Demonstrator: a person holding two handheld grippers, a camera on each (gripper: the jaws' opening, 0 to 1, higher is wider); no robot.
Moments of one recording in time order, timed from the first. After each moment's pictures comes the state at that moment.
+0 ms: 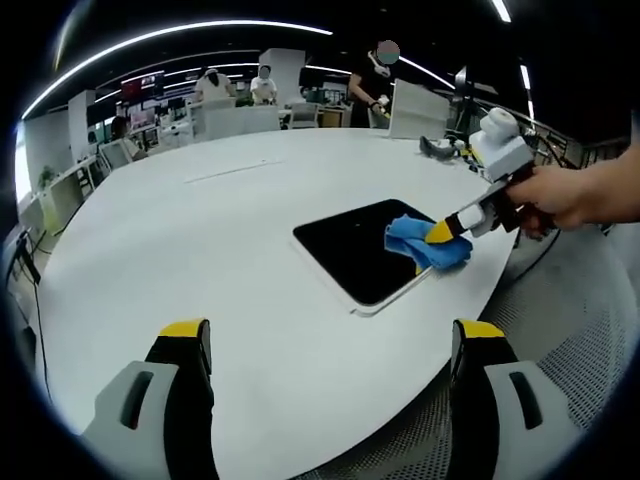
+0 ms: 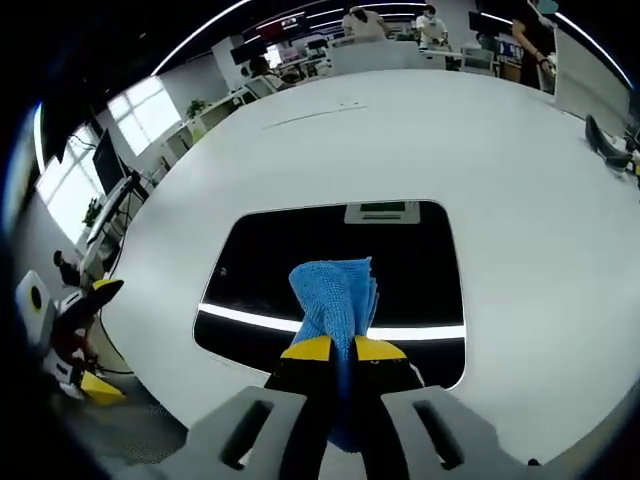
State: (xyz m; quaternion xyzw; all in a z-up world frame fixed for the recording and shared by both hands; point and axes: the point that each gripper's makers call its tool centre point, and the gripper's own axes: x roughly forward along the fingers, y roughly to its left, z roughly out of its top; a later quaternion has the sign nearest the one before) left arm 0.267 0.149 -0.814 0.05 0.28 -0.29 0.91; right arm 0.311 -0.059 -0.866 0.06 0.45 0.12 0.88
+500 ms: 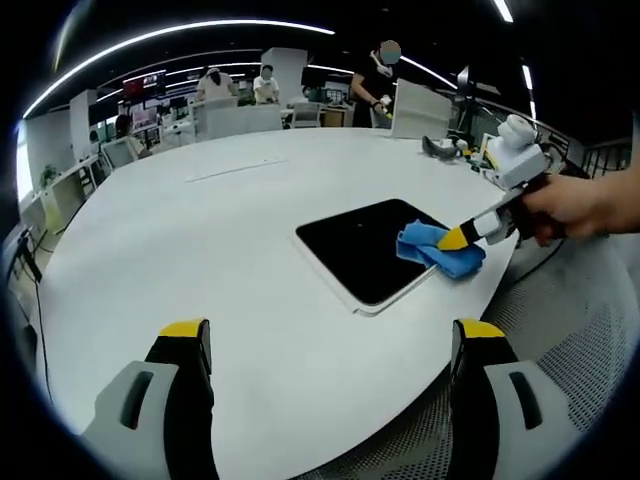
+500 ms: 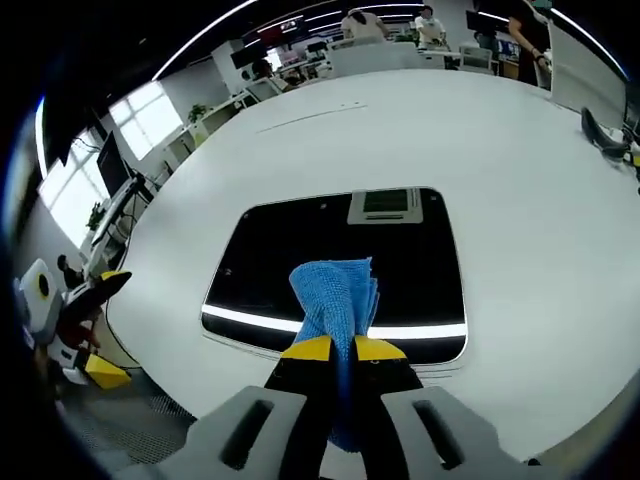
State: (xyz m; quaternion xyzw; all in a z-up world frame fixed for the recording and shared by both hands) left arm 0.268 0.151 -0.814 0.05 0.28 -0.29 0.92; right arm 0.290 -0.059 -0.866 0.08 0.45 0.13 0.88
